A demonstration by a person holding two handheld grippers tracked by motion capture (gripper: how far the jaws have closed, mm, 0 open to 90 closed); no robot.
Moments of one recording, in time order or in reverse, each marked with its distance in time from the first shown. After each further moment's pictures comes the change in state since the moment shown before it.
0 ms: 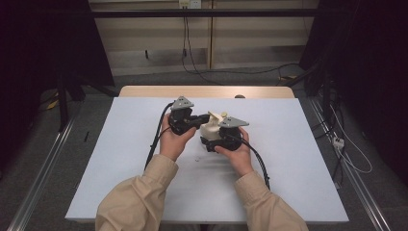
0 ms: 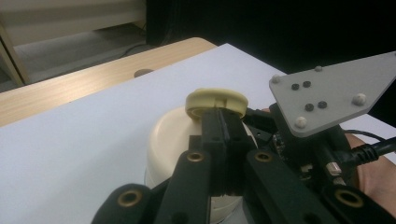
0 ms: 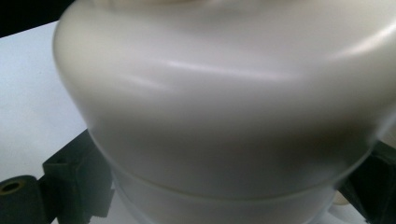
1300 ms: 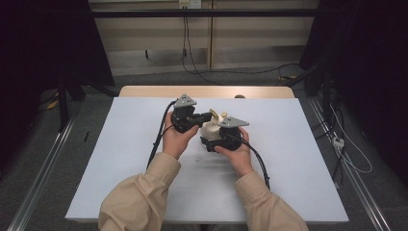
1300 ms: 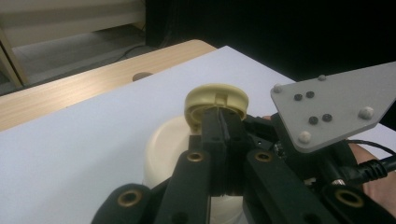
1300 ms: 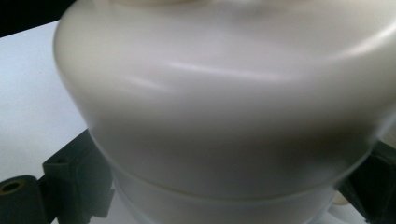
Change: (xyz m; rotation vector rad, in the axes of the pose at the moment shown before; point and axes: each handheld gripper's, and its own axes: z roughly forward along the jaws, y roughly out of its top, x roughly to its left) left arm 0.000 0.005 0.007 -0.005 -0.003 -0.003; right arm 0.000 0.000 0.000 0.000 0.001 -0.001
